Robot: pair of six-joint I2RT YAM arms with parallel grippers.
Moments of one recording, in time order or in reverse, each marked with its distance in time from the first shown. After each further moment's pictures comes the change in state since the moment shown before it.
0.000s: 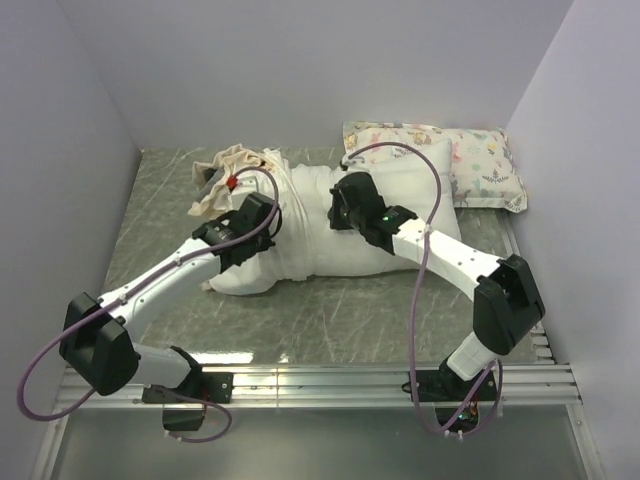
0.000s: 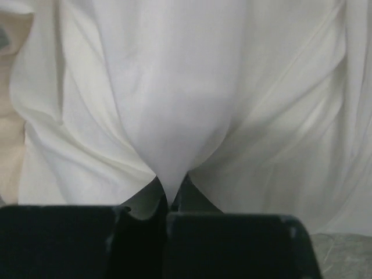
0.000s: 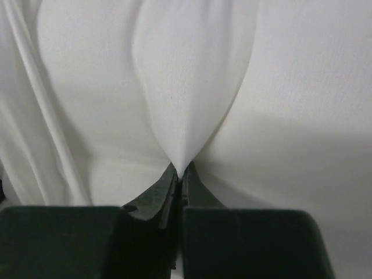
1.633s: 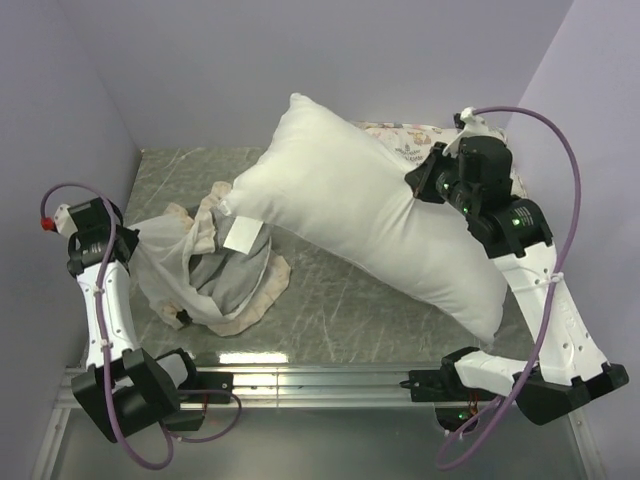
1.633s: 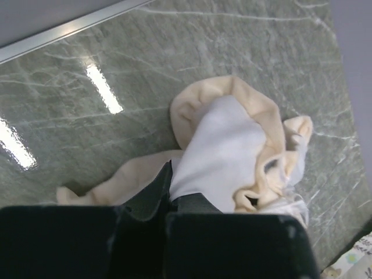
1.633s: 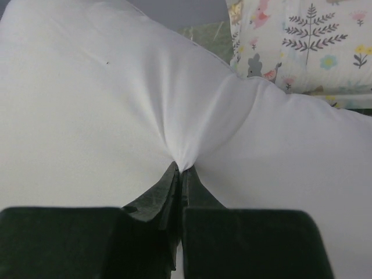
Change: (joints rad) left arm 1.098 -0.243 -0.125 0.011 0.360 -0.042; right arm -0.311 -0.451 0.333 -0.532 -0.134 -0.015
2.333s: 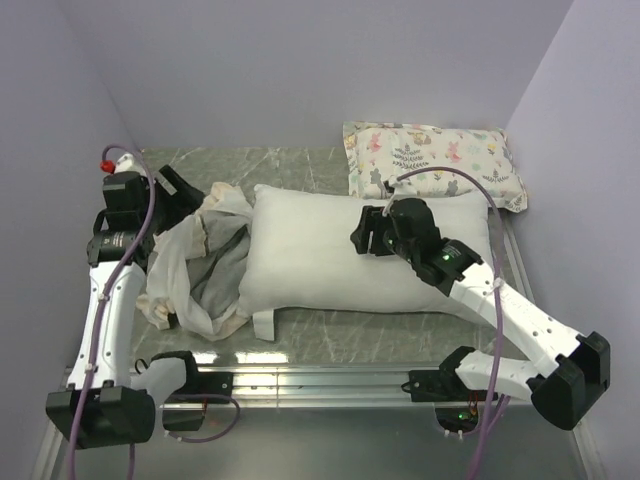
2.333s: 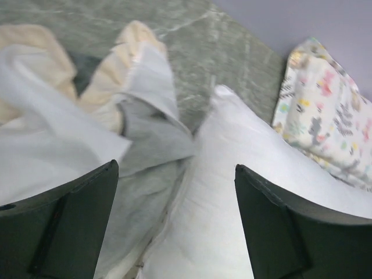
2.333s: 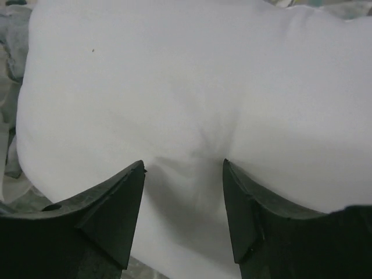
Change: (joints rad) left arm -0.305 -0.048 0.142 0.026 0.261 0.161; right arm 0.282 -0.032 -0.605 0.385 0.061 0.038
